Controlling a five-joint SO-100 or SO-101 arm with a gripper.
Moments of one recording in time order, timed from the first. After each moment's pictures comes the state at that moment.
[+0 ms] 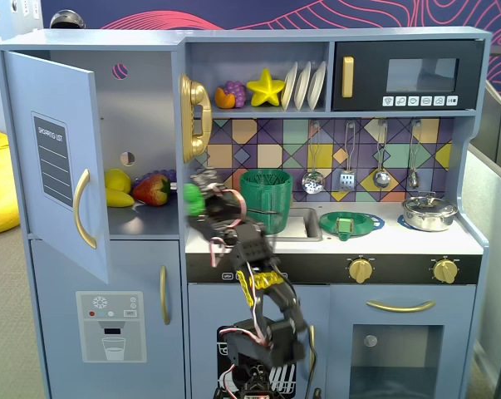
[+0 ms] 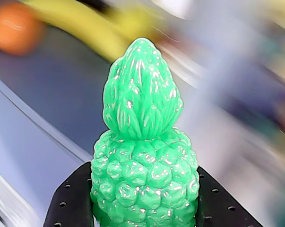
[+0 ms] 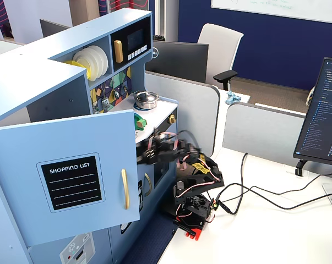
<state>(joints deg) -24.1 163.2 117.3 48.6 -111.0</state>
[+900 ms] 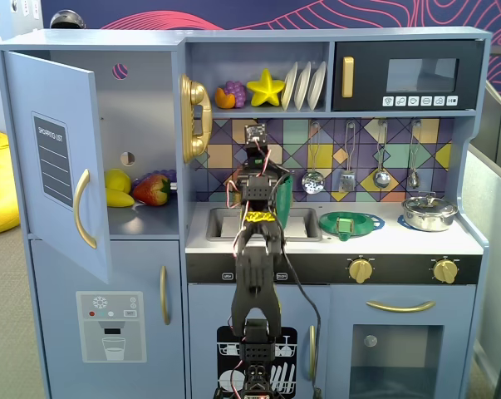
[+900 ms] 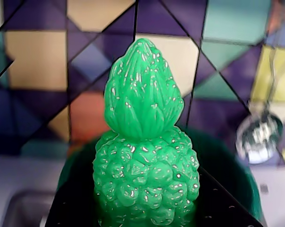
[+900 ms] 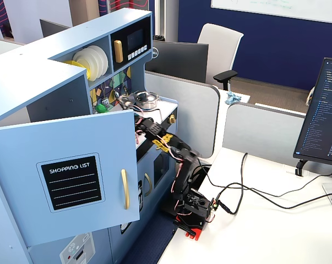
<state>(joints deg) 1.6 100.1 73.0 27.0 -99.1</state>
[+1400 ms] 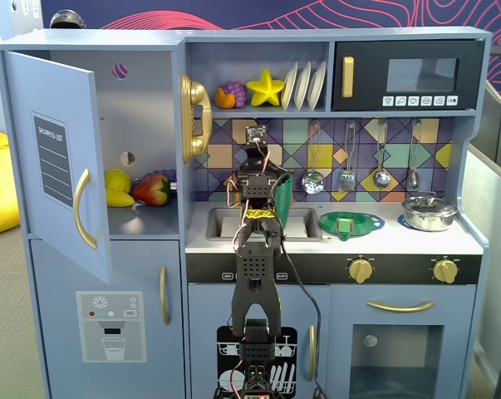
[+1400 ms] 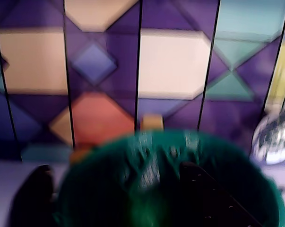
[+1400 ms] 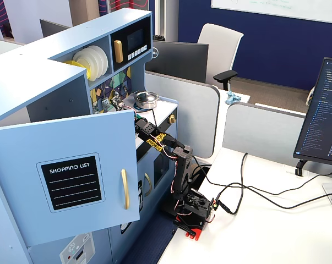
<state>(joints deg) 1.0 94.6 70.7 25.9 -96.5</state>
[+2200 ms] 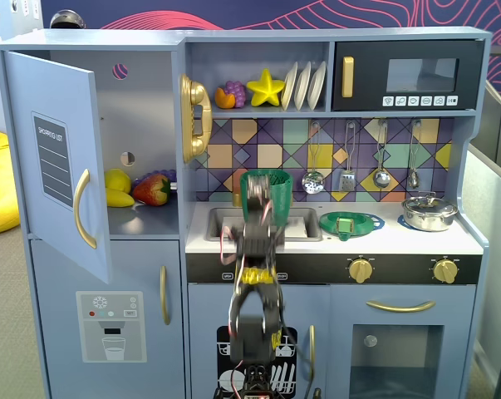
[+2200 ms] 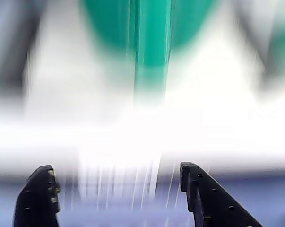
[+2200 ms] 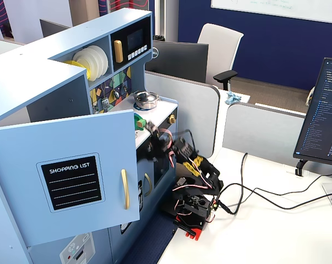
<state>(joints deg) 2.5 161.7 131.6 57.0 -95.7</state>
